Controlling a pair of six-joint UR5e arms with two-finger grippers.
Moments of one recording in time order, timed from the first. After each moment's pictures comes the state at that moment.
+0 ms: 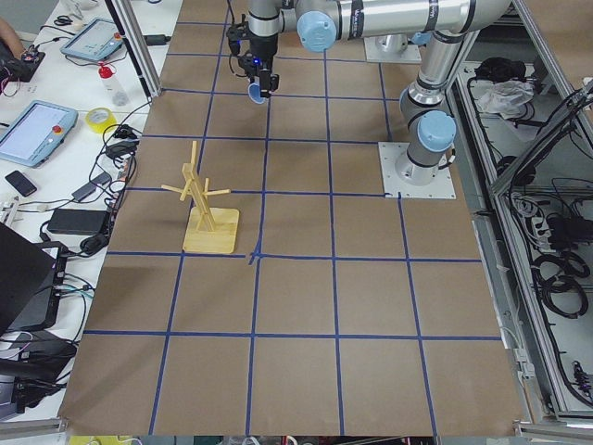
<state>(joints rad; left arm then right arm) -1.45 -1.62 -1.58 -1.43 1.62 0.00 2.06 -0.94 1.49 -2.32 -1.54 -0.68</state>
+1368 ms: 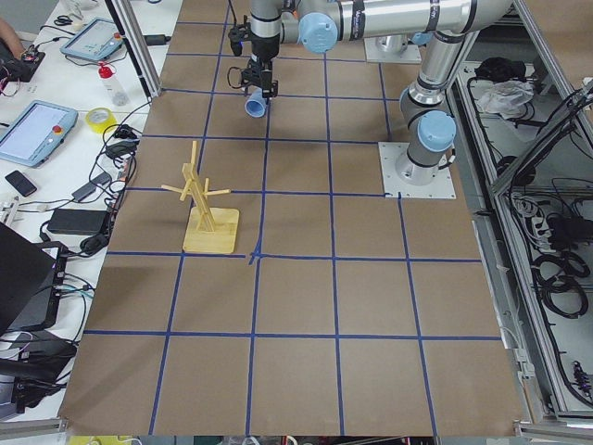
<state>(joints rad) -1.46 -1.61 -1.60 -1.43 1.61 -0.01 2.02 -0.95 1.51 -2.38 -1.54 -0.83</state>
